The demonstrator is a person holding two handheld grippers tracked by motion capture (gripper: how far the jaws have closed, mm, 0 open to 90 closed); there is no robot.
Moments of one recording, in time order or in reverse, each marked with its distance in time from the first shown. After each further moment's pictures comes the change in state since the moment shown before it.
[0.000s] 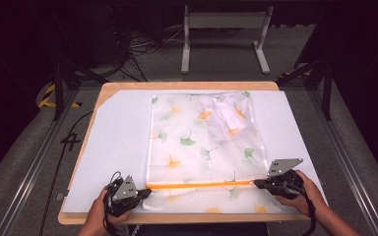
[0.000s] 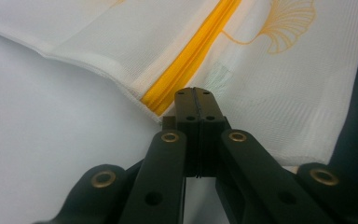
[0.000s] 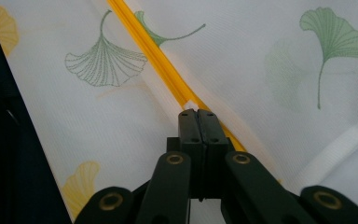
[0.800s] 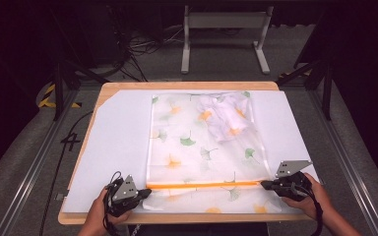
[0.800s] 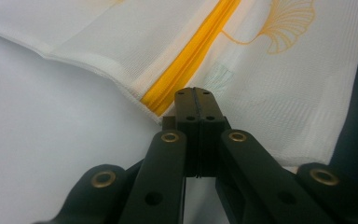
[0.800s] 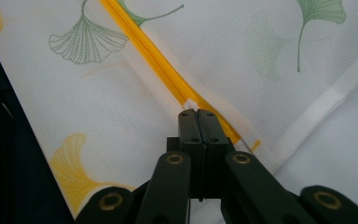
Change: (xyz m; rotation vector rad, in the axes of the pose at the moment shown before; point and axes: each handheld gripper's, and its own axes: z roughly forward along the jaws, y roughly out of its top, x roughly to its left) left arm 0.000 0.000 0.000 0.002 -0.002 0.005; right arm -0.006 -0.018 -0.009 -0.002 -0.019 0.056
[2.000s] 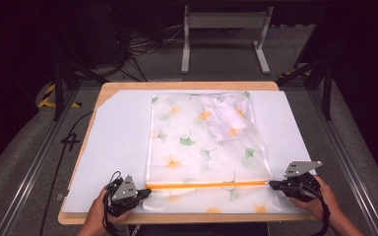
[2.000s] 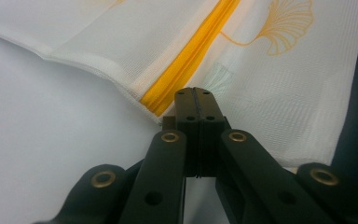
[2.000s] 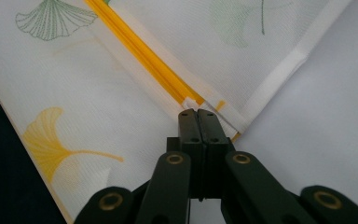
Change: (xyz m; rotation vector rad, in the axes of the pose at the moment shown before) left arm 0.001 -0.001 0.000 -0.006 -0.007 -0.004; right arm -0.010 -0.018 -0.009 0.005 -0.044 0.053
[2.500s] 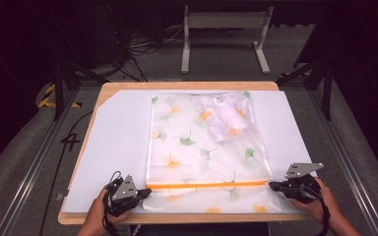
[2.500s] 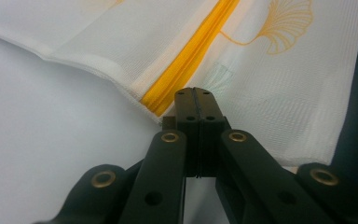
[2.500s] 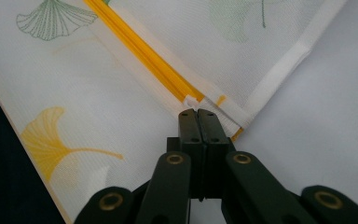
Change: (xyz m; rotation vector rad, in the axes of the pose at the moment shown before) left arm 0.000 0.001 -0.001 0.008 0.001 0.008; right arm 0.001 -0.006 0.002 -0.021 0.003 0.022
